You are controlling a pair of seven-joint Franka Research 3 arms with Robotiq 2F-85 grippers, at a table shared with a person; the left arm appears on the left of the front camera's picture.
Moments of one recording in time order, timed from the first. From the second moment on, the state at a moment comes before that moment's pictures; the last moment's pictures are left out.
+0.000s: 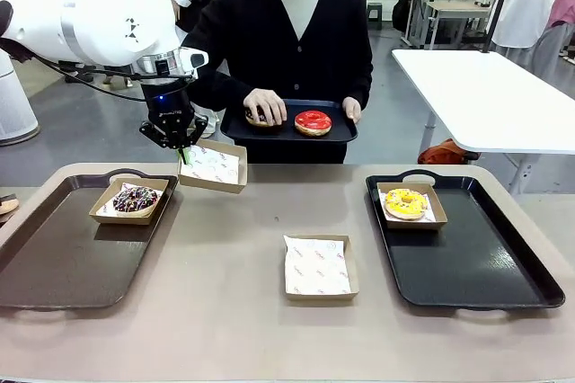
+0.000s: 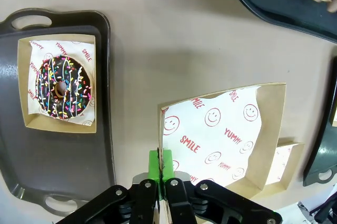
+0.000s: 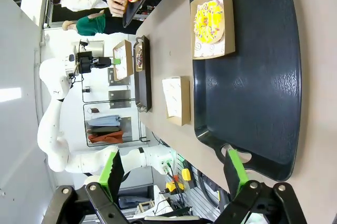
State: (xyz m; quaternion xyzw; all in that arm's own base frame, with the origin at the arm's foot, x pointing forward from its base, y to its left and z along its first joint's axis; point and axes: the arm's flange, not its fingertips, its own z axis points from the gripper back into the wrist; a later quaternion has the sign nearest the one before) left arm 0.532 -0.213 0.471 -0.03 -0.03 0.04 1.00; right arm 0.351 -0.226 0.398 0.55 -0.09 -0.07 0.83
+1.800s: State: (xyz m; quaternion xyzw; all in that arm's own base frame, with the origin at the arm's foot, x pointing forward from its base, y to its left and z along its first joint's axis) left arm 0.532 -0.213 0.471 -0.03 -0.03 0.04 1.00; right arm 0.351 -0.226 0.398 0.55 -0.09 -0.07 0.83
